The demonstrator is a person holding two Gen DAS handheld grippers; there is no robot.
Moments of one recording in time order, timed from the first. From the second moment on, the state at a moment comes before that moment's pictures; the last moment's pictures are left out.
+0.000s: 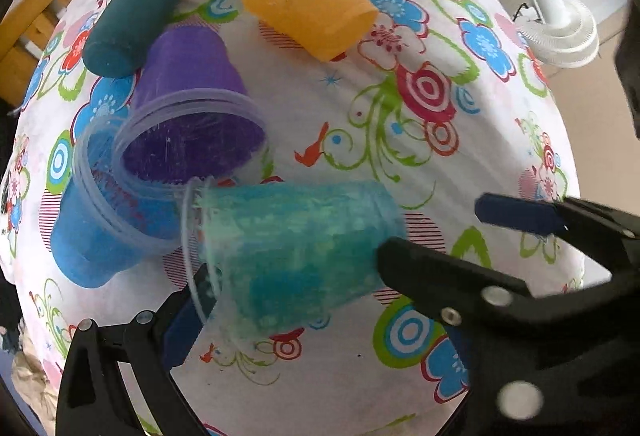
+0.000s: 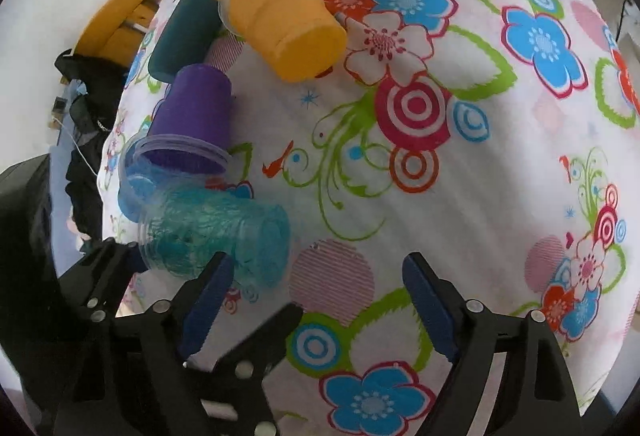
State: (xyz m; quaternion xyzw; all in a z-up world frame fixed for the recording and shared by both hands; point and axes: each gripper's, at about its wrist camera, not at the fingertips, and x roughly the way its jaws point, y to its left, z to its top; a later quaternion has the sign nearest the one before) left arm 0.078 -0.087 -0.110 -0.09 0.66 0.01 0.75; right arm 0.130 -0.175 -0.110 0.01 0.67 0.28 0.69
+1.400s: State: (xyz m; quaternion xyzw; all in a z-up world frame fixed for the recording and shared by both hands) left arm 0.106 0.001 -0.054 0.11 0.63 -0.17 0.75; right arm 0.075 -0.160 -0.100 0.41 0.59 -0.09 0.70
